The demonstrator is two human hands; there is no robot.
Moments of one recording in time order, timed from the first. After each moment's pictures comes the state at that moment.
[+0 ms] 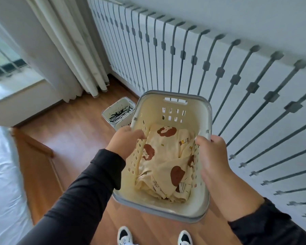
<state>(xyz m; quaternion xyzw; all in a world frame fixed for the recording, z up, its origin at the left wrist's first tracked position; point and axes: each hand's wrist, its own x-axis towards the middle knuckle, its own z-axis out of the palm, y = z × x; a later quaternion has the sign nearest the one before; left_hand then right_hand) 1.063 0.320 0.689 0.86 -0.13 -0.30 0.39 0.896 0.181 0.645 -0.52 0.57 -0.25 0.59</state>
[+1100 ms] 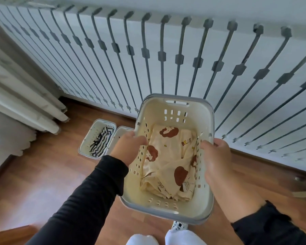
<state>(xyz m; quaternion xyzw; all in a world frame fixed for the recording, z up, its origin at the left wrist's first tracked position) 1.353 0.202 0.625 0.80 -0.35 -0.42 0.24 1.140 0.151 0.598 -0.32 0.71 -0.33 0.54</state>
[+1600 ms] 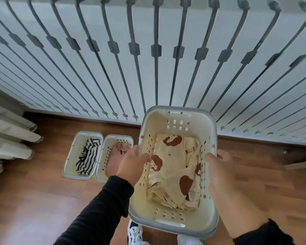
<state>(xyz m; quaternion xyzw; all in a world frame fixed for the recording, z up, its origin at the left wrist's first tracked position) 1.423 0.161 0.542 0.75 -0.34 -0.52 0.23 1.204 0.145 0.529 -0.21 0.75 -0.39 0.49</state>
